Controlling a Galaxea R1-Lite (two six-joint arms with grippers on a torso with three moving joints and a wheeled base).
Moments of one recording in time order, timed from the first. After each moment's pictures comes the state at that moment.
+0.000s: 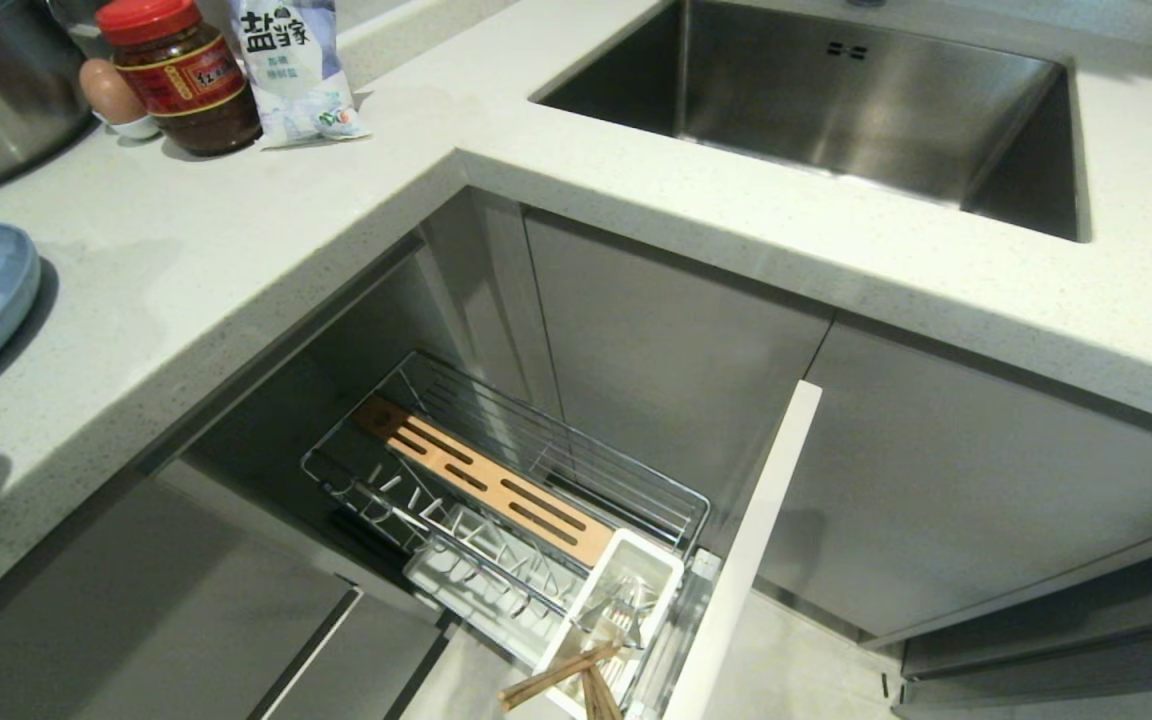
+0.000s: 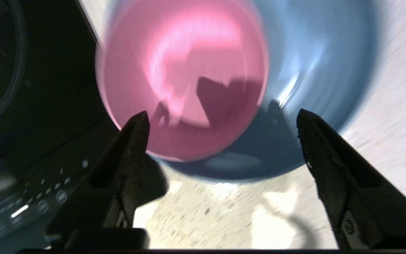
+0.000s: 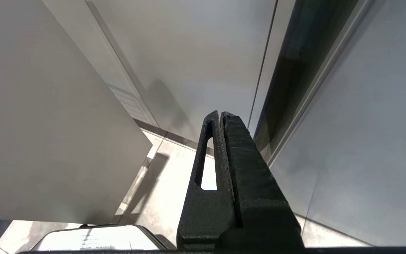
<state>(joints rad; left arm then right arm) 0.26 1.40 -1.90 1.10 0.34 -0.13 0.00 0.00 0.00 -0.01 -0.05 0.09</state>
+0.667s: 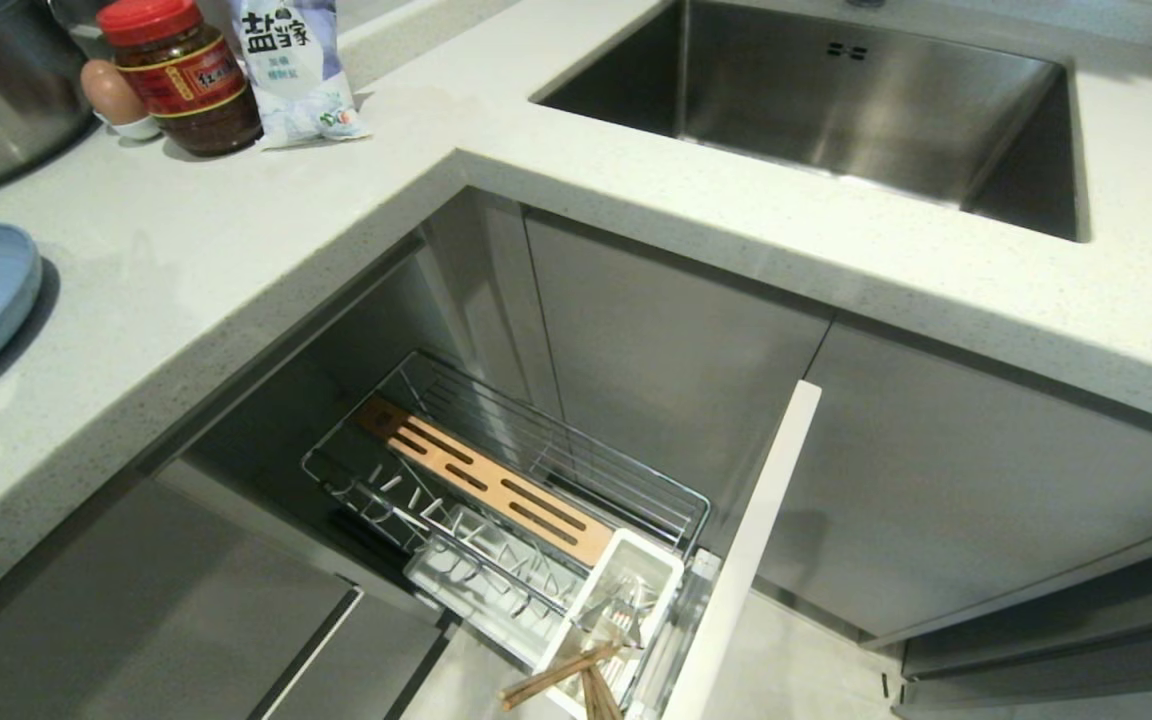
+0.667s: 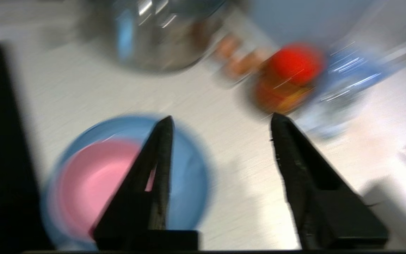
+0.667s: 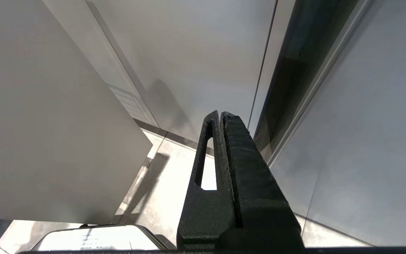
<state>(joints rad) 0.09 1.05 -1.53 0.29 0.31 -0.29 0.00 0.00 0.00 -0.01 -0.05 0.09</state>
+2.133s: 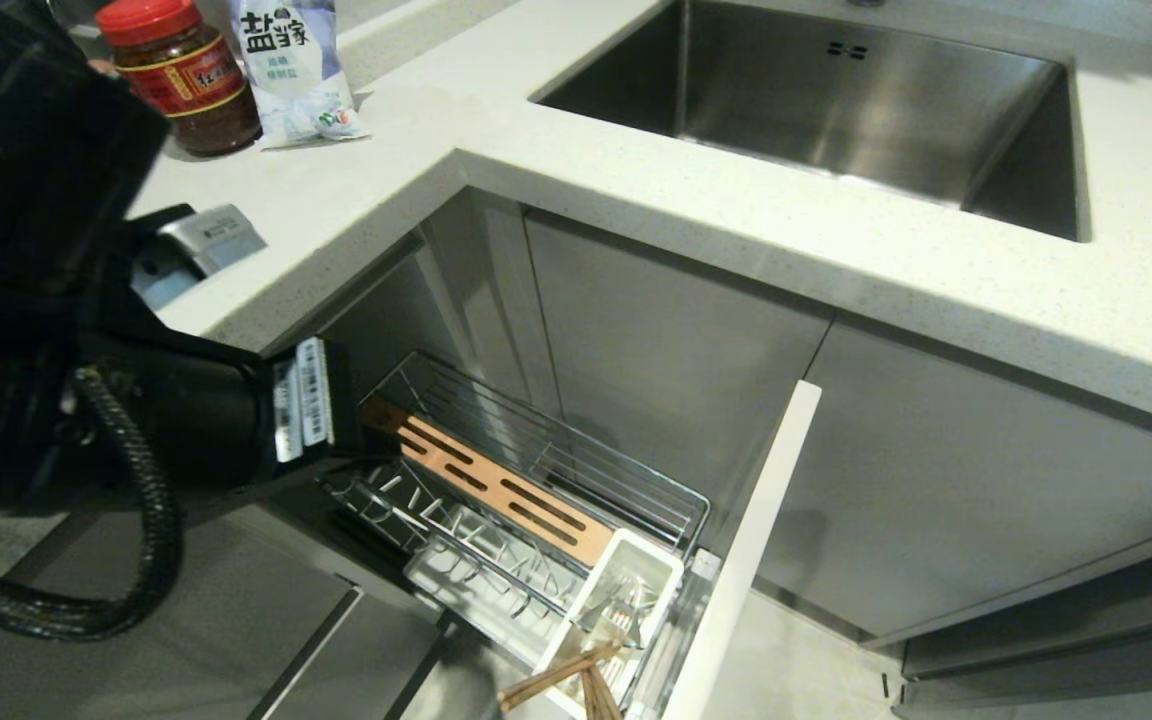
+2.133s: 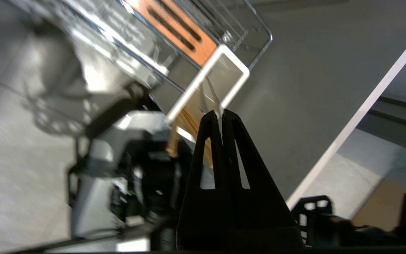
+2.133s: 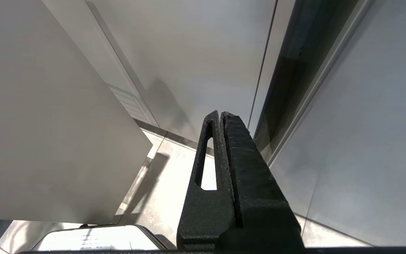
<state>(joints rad) -0.83 1.39 -1.38 0.74 0.32 -0.80 0.00 0.00 0.00 -0.01 -0.05 0.09</state>
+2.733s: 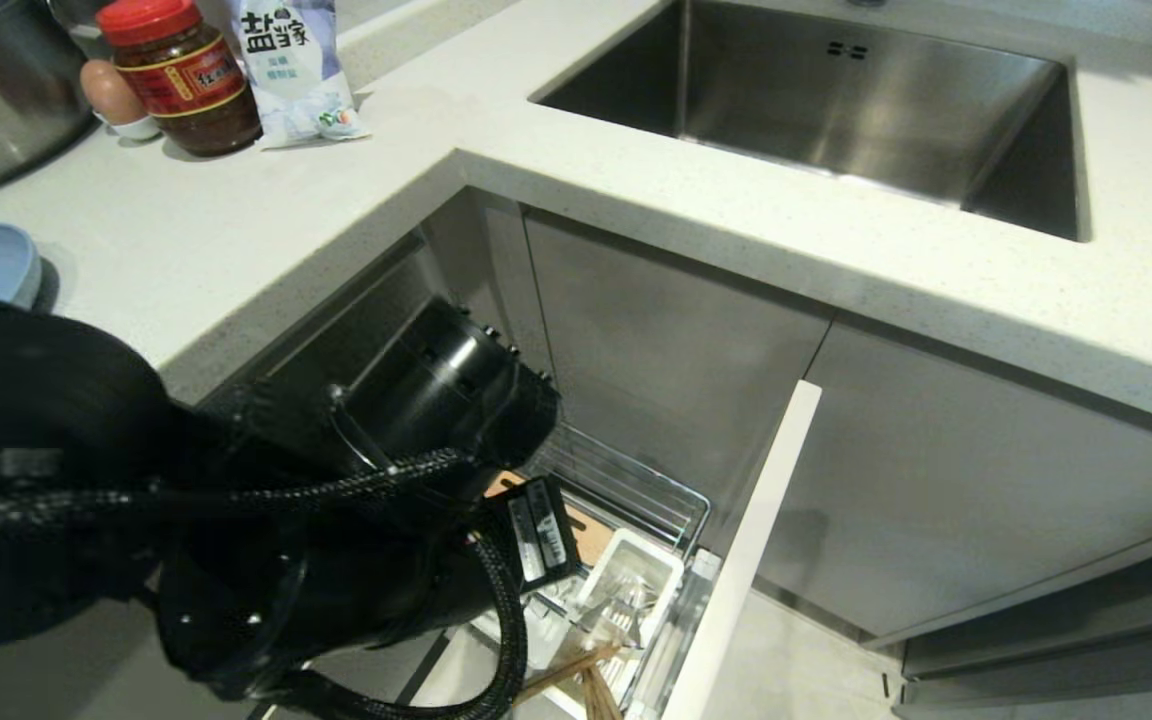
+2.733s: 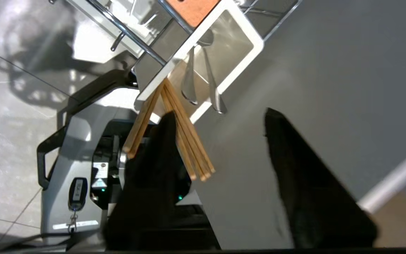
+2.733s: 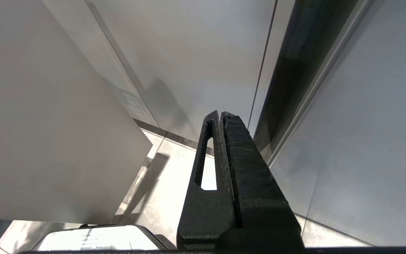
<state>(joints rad) -1.00 1.61 -1.20 0.49 0.41 -1.04 0.00 0.00 0.00 -0.01 -0.05 0.09</state>
